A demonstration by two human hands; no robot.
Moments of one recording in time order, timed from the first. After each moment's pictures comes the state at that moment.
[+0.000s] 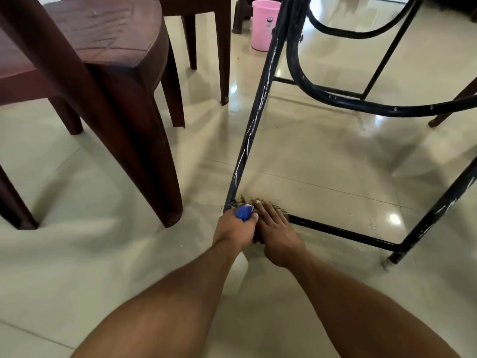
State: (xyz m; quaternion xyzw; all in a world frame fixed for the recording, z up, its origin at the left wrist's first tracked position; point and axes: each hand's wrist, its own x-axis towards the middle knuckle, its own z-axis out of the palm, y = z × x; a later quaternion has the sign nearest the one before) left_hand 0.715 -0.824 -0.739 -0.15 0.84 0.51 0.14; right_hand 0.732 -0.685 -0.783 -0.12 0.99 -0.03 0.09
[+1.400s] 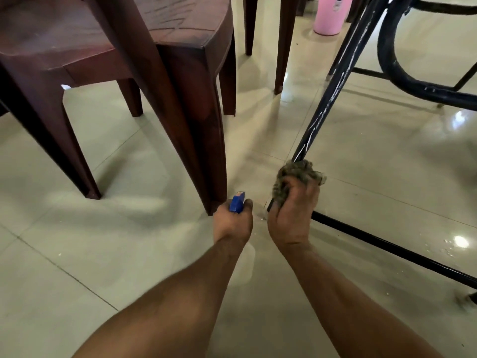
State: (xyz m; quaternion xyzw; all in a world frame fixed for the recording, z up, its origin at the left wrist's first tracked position) left_hand 0.710 -0.910 -0.750 -0.29 0.78 0.56 0.01; right_hand 0.695 -0.798 -0.749 -0.04 0.87 -0.38 -0.32
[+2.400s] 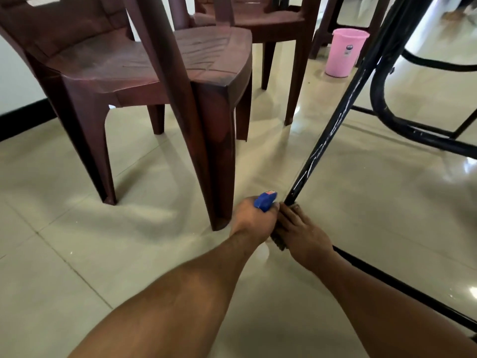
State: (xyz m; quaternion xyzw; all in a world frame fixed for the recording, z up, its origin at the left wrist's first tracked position) left_hand 0.694 -0.884 -0.699 -0.16 0.80 0.57 0.00; right_hand 0.669 -0.727 -0.765 -0.37 0.90 0.22 -0.07
